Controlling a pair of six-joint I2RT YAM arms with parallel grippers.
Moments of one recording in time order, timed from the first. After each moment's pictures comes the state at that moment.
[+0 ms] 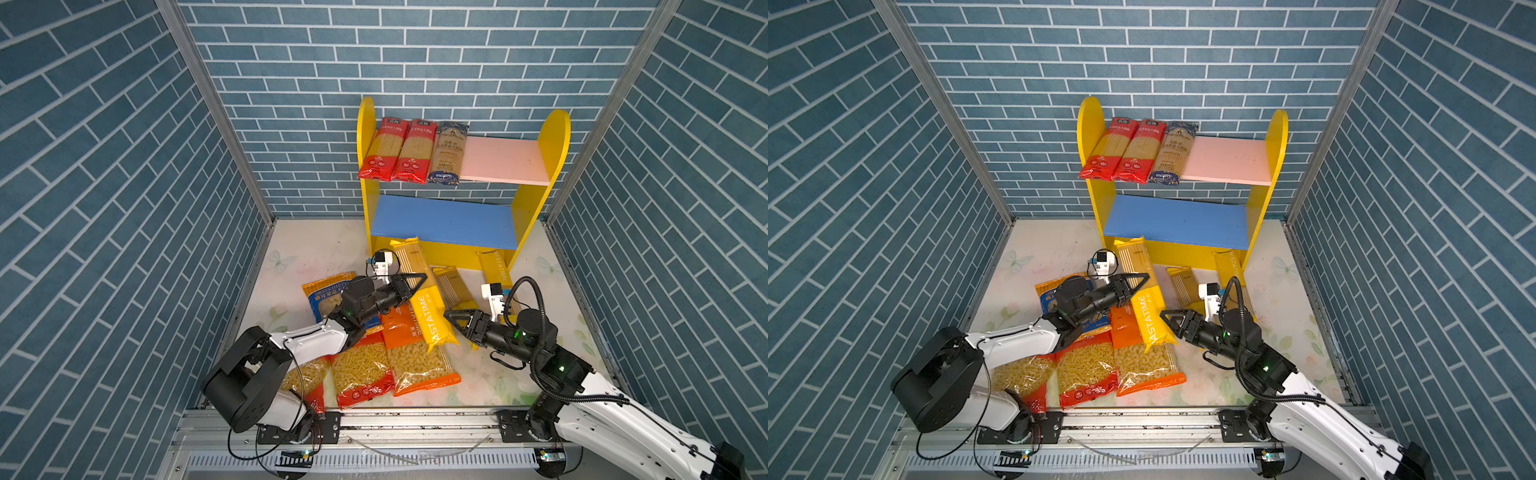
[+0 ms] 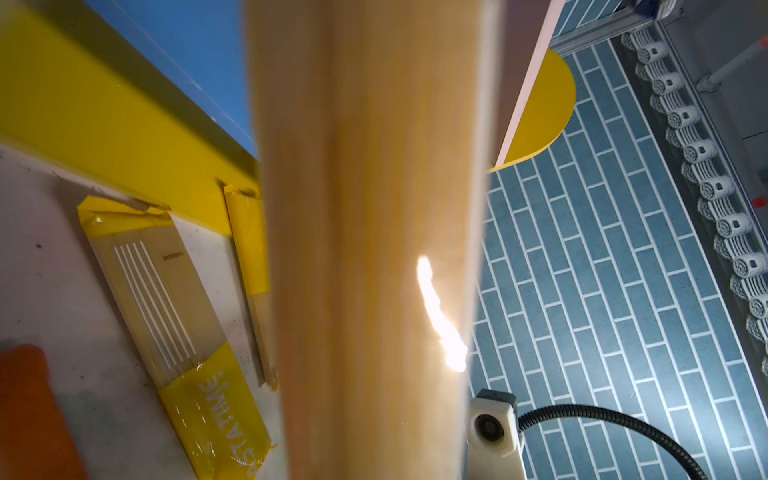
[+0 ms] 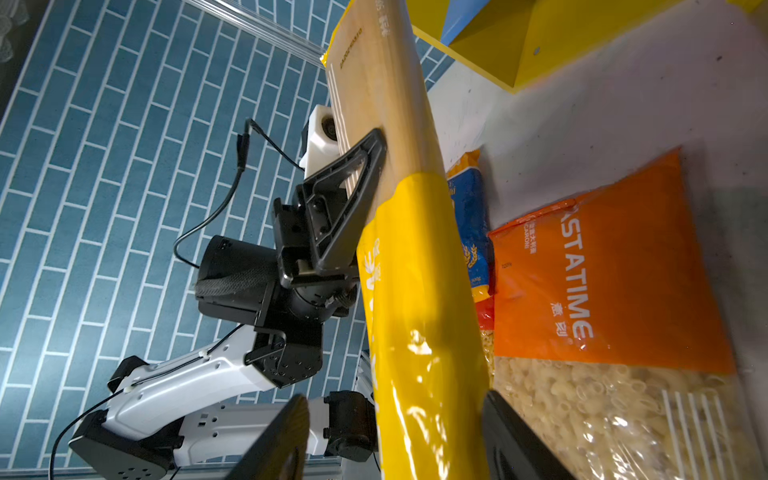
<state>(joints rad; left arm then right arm) -0.65 1.44 0.64 0.82 0.37 -1.25 0.81 0.65 0.47 -0.01 -0.28 1.12</state>
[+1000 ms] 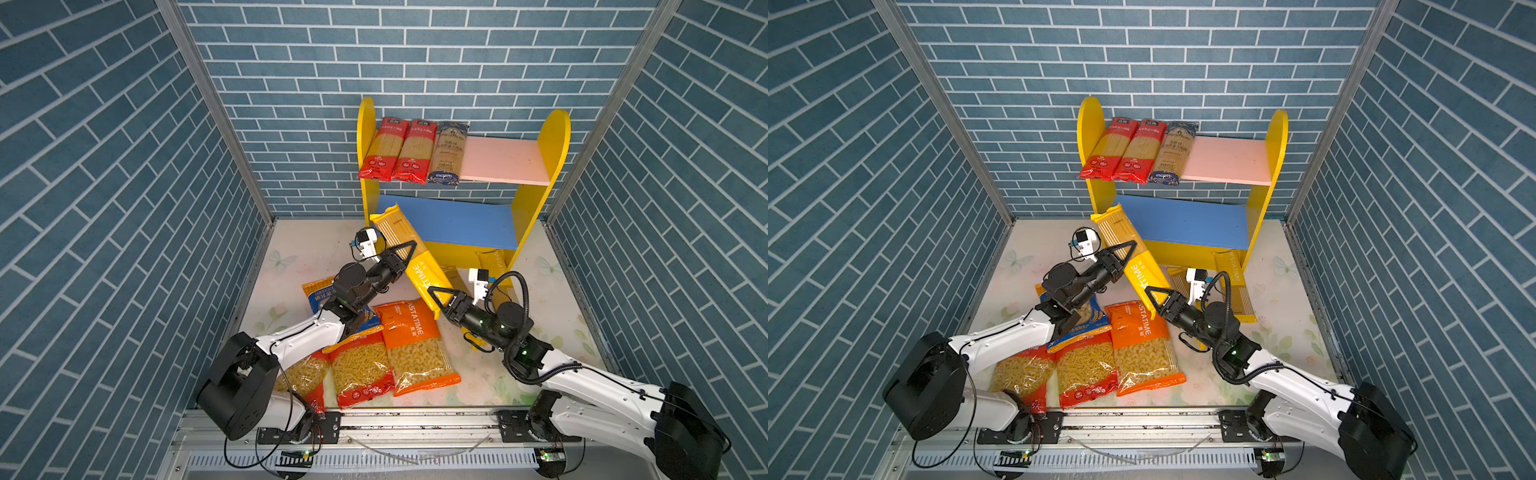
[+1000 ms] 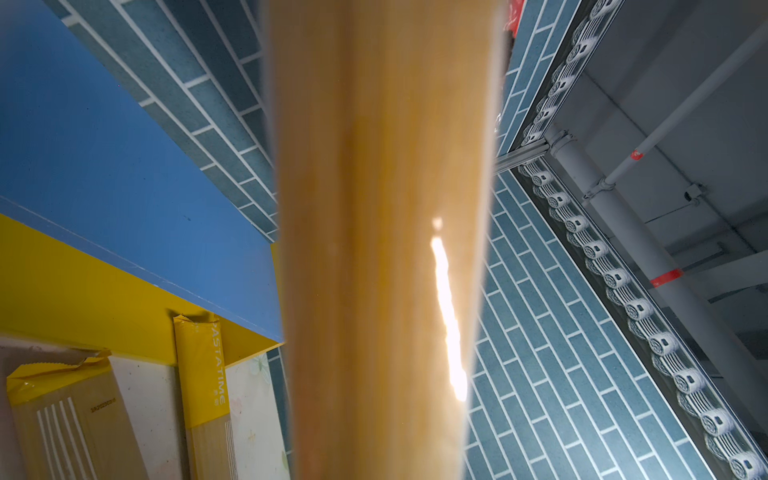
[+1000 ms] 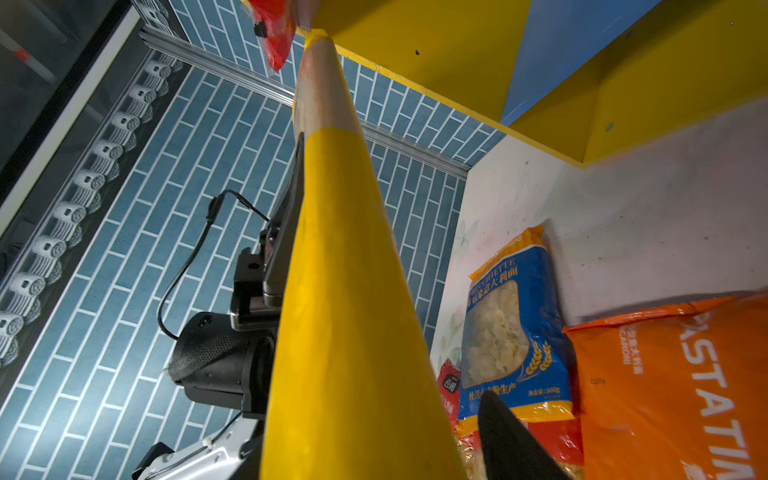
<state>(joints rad) -0.64 1.40 0.75 0.86 0.17 -1.29 0.88 1.03 0.46 0.62 -0.12 1.21</state>
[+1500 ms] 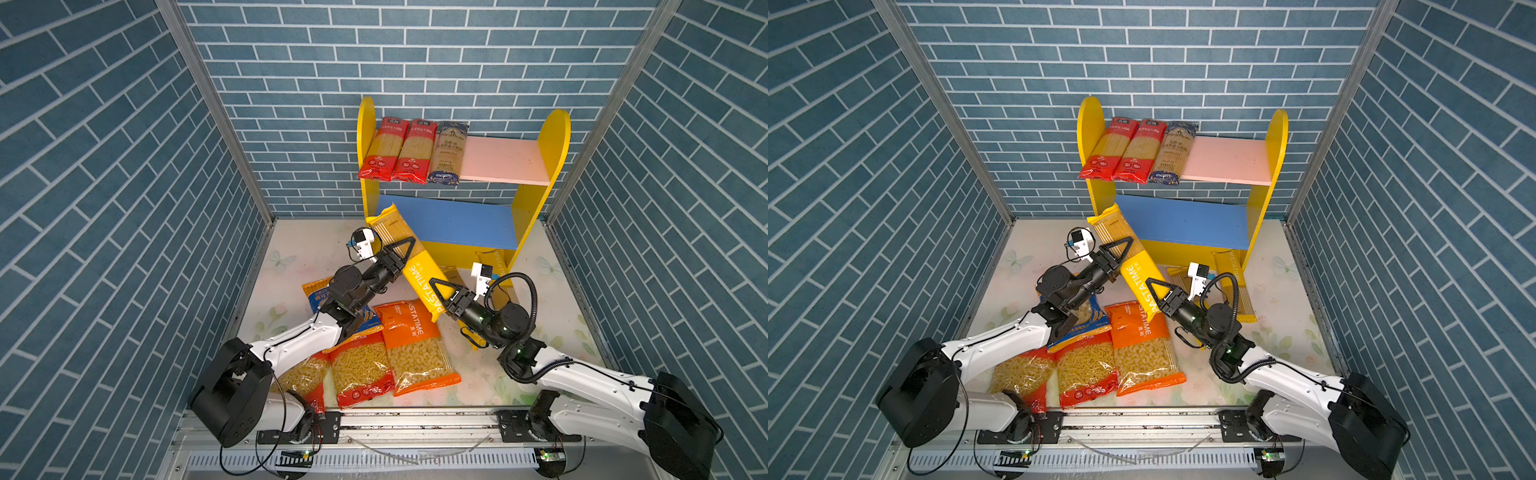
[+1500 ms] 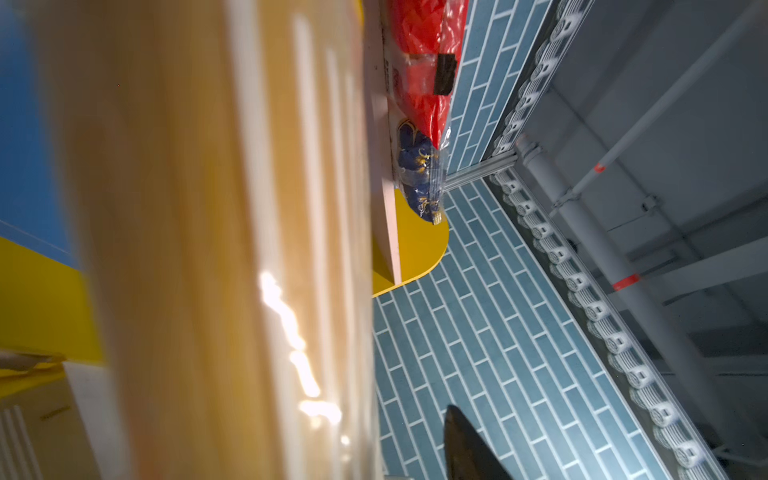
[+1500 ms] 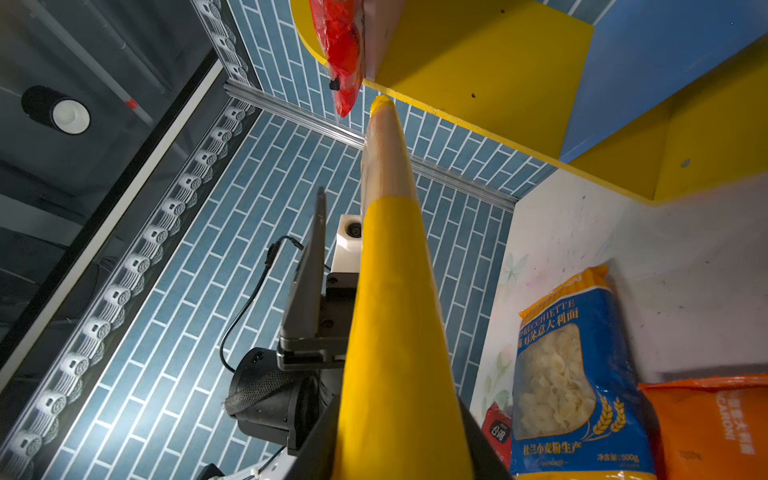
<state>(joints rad) -0.64 1.36 0.74 0.89 0.17 -1.33 0.89 1.07 0.46 0.80 -0.07 1.24</state>
